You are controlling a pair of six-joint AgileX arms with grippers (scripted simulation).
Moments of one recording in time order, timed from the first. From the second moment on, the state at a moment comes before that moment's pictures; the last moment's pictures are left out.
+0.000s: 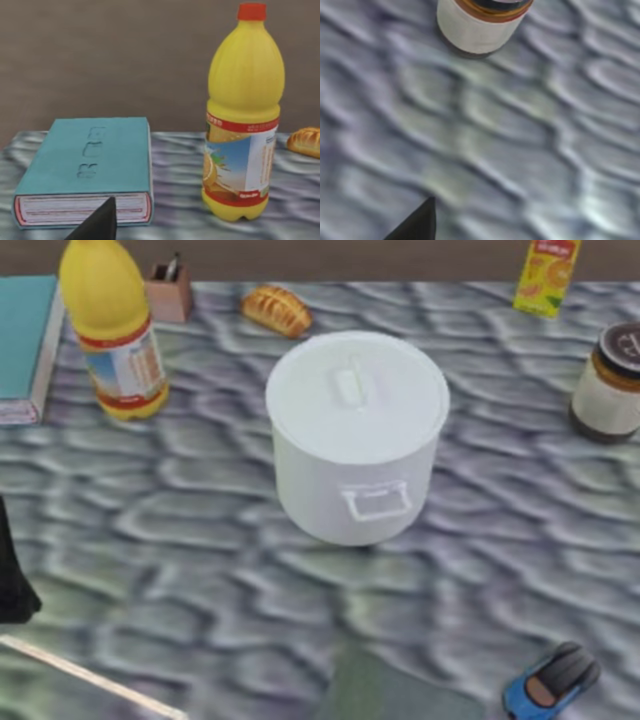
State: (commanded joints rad) left arm 0.00 0.00 0.00 0.00 0.00 0.00; right arm -0.06 1.23 1.20 -0.90 0.01 -0.35
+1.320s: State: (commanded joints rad) left arm 0.00 0.00 0.00 0.00 0.00 0.00; right arm -0.02 2.73 2.90 -1.68 -0.07 -0.88
